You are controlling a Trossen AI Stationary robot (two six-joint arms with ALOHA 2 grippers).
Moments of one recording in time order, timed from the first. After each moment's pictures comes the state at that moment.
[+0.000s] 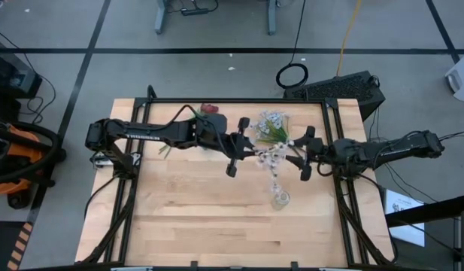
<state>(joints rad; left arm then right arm) 0.02 1.67 1.48 -0.05 0.19 0.45 0.14 0.58 0.34 0.17 0.33 0.07</state>
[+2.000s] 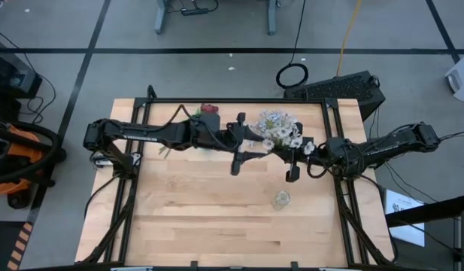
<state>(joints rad) 0.00 1.65 1.48 0.04 0.11 0.11 0.17 0.94 0.51 0.61 0.32 -0.02</state>
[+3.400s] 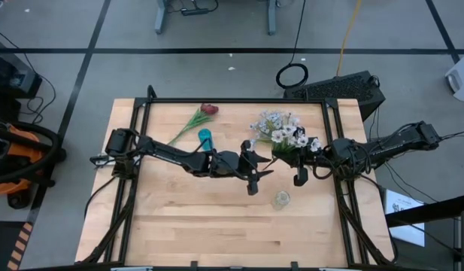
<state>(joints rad) -0.13 1.90 1.30 0.40 -0.24 -0.01 0.23 0.86 0.51 0.50 0.31 0.12</state>
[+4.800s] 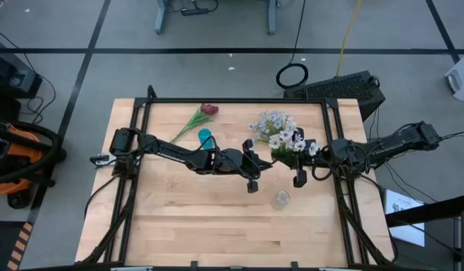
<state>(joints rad) -0.09 1.94 1.30 0.37 -0.18 0.03 0.23 0.86 0.51 0.44 0.28 0.10</state>
